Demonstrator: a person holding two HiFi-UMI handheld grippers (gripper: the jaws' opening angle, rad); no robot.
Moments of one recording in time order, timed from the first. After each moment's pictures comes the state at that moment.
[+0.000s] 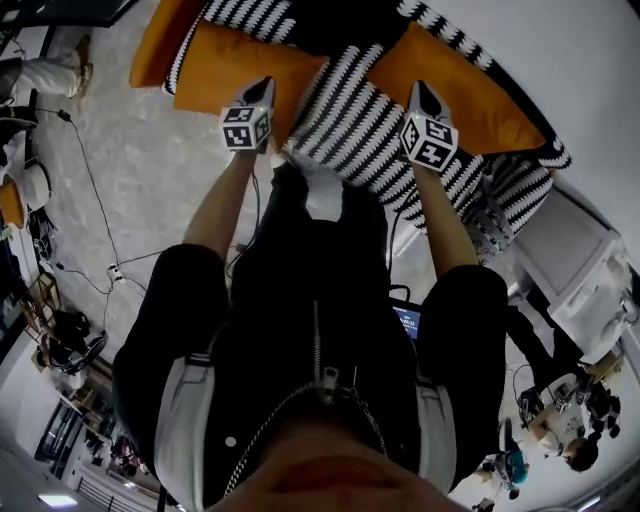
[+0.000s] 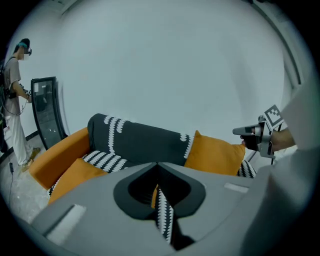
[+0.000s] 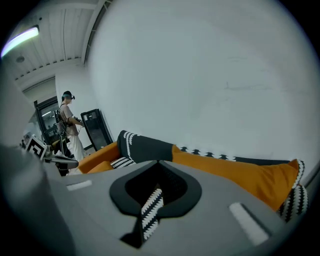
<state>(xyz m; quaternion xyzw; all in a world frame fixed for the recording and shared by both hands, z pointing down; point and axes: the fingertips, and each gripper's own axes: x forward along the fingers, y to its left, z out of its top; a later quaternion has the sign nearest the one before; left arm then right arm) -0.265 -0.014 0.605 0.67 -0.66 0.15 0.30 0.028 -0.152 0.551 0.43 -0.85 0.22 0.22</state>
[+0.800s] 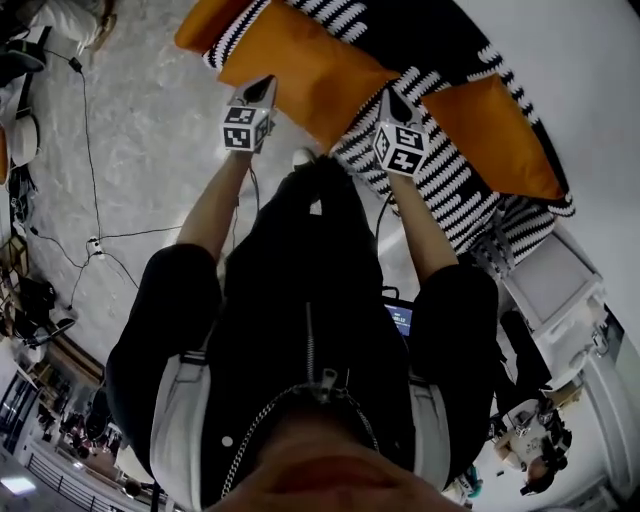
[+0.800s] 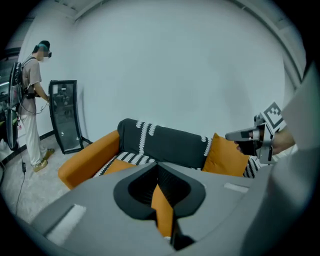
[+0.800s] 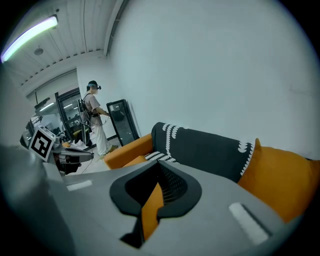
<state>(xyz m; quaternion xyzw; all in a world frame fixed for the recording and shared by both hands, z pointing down) -0.449 0.103 0.608 0.65 -0.69 0.15 0.28 -0.229 -0.023 0.575 0.33 -0.89 0.20 0.26</state>
